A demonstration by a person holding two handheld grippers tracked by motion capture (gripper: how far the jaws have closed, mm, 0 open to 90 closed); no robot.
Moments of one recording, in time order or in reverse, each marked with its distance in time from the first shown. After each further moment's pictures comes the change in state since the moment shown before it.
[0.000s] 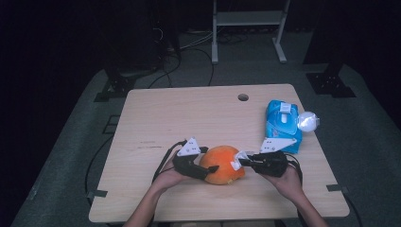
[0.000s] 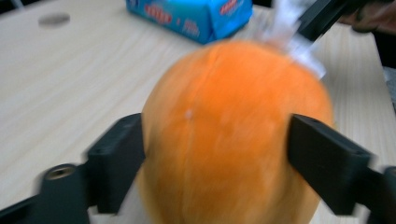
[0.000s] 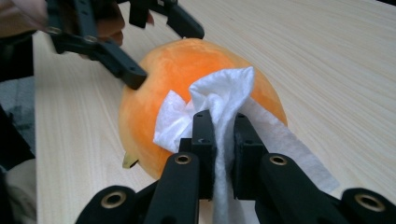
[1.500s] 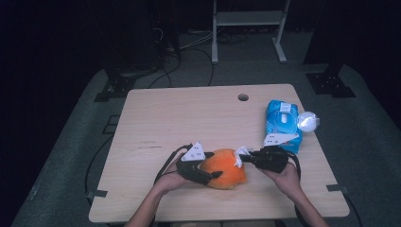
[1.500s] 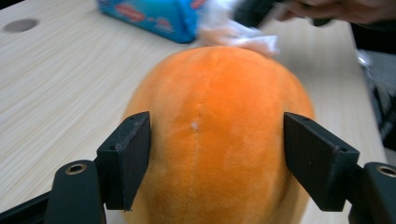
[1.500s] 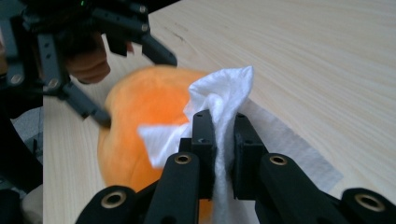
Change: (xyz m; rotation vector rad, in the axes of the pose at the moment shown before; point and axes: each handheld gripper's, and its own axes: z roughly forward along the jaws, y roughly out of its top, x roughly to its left) left arm -0.005 -0.002 0.004 0.050 -0.024 -0.007; right arm -0.019 -0.005 0.002 -0.036 0.051 0.114
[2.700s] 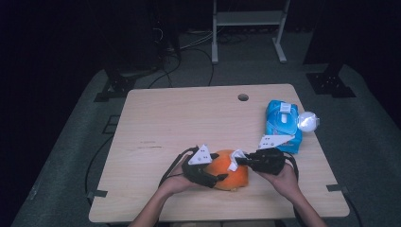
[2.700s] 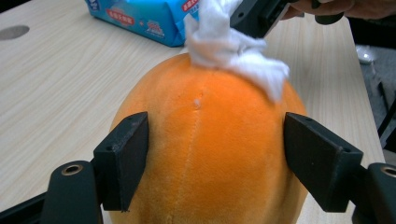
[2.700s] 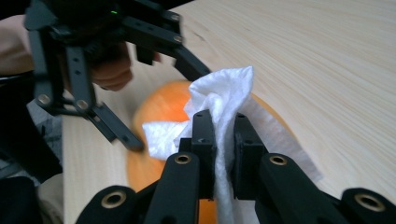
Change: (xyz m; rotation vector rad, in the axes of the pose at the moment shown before) left arm -0.016 0.006 0.011 0.008 -0.013 0.054; right arm 0.013 0.008 0.001 0.008 0.027 -0.044
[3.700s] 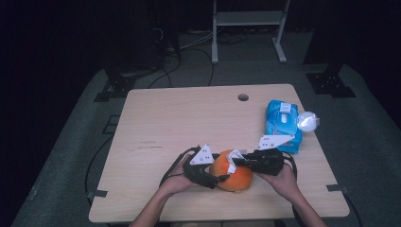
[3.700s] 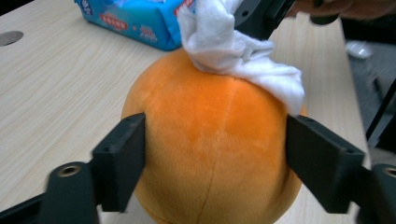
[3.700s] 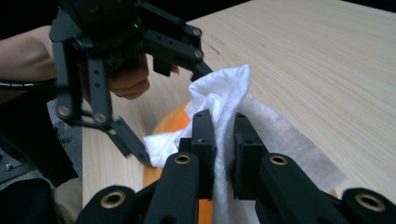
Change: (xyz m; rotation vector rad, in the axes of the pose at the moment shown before) left arm -0.003 0.007 -0.002 -0.006 -0.026 0.001; right arm 0.011 0.009 -0.001 -0.024 0.049 -0.042
